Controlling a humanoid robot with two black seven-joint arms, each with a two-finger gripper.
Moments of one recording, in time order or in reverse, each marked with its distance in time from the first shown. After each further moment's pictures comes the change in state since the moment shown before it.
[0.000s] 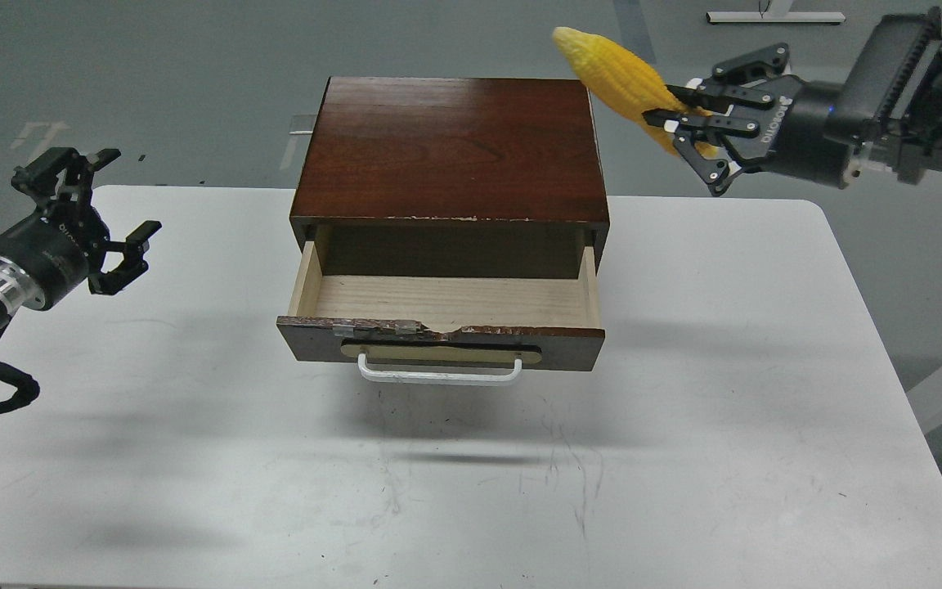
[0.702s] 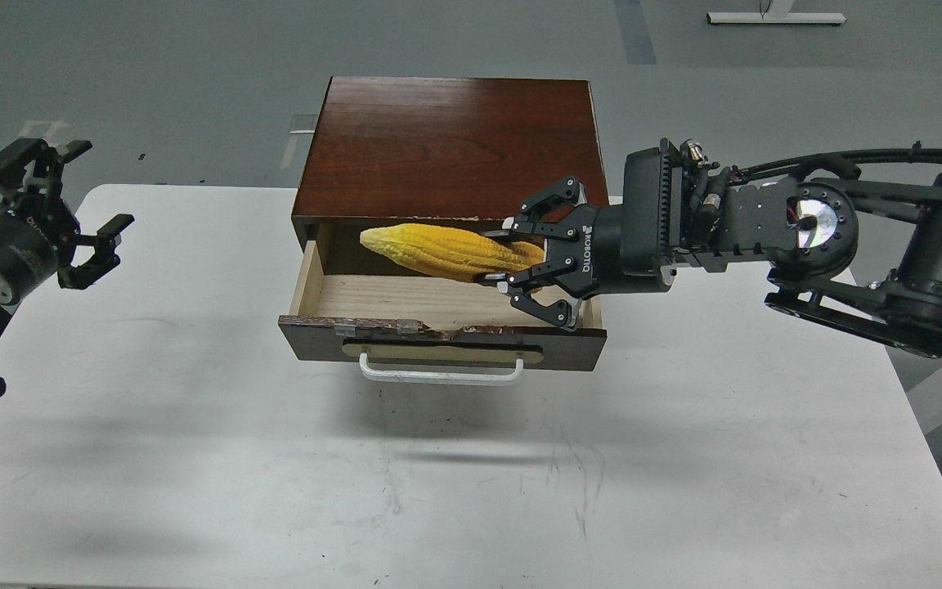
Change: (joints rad) left arm 0.000 0.061 -0.003 0.000 -0.003 -0.034 0.000; right arm -0.046 0.262 -0.112 0.016 -0.064 0.056 -0.004
